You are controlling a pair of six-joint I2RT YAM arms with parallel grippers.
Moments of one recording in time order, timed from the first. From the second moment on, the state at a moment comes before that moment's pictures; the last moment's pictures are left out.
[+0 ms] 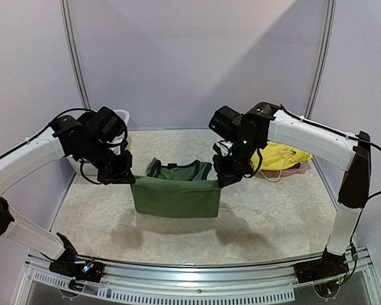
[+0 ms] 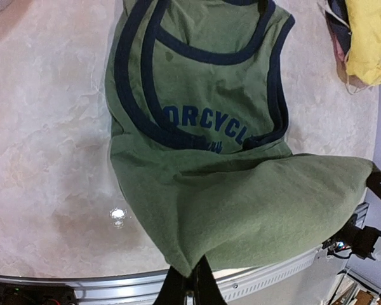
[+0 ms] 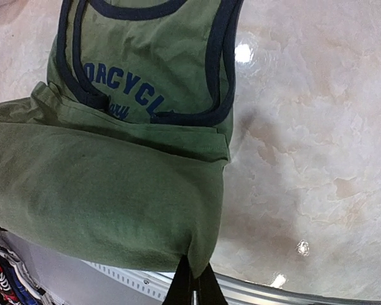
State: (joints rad) left arm -0.68 1.32 1.27 -1.07 0.10 -0.83; right arm 0.90 1.87 1.80 -1.22 -0.11 0.68
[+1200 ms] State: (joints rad) left arm -0.42 1.88 1.77 -1.16 0.21 -0.52; right arm 0.67 2.25 2.28 -1.30 -0.22 0.57
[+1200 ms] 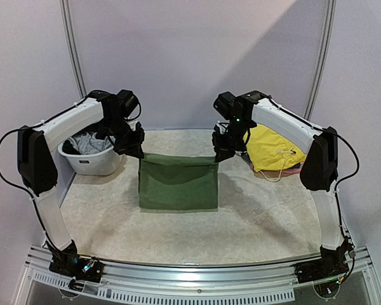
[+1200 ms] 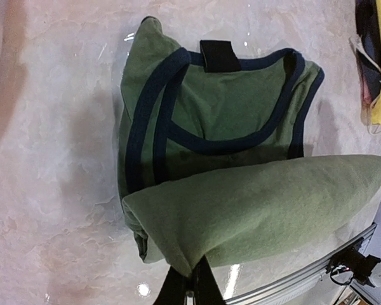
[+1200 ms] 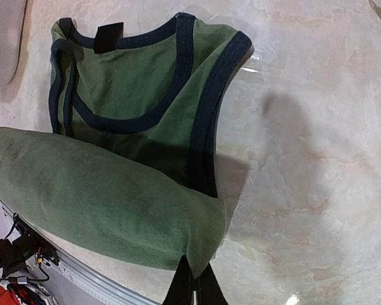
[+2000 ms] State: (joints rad) left arm -0.36 2.11 1.90 -1.09 0.26 -0.48; right arm 0.60 2.36 2.28 -1.08 -0.30 0.57
